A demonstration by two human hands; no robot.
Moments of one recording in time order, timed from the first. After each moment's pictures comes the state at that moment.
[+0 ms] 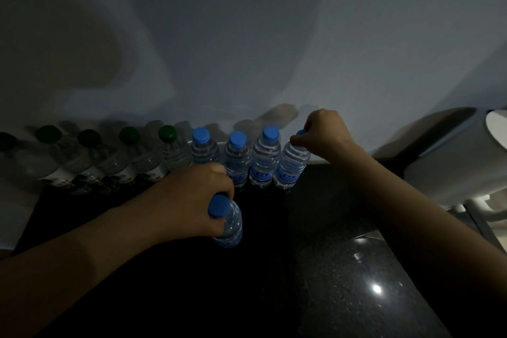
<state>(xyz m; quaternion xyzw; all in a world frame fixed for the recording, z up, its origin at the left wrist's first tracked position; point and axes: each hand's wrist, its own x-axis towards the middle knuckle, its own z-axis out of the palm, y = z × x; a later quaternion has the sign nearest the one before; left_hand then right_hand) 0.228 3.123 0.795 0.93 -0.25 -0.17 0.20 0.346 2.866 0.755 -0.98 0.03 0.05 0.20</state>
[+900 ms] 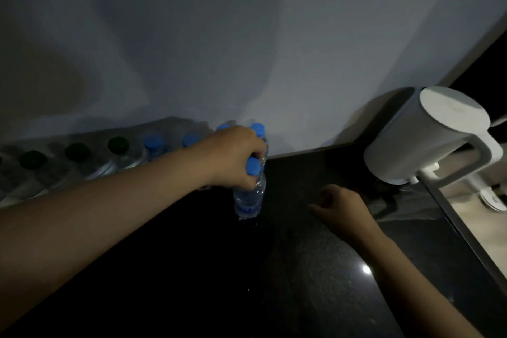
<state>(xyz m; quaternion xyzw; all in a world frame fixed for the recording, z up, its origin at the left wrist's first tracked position) 0.286 3.000 0.802 0.91 -0.35 -0.15 0.14 0.182 2.772 0.714 -0.95 0.14 0.11 0.24</state>
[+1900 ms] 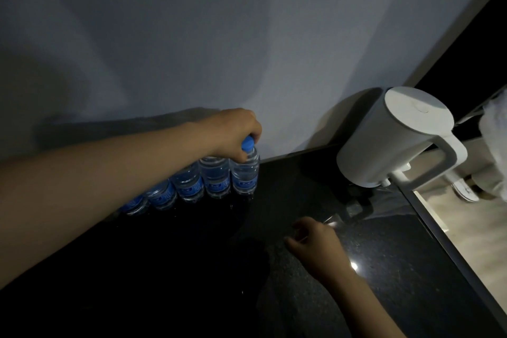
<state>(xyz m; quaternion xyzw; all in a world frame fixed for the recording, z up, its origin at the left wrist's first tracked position) 0.365 2.911 0.783 0.90 -0.42 -0.13 0.04 0.159 2.751 0.676 -0.93 0.17 0.10 0.31</state>
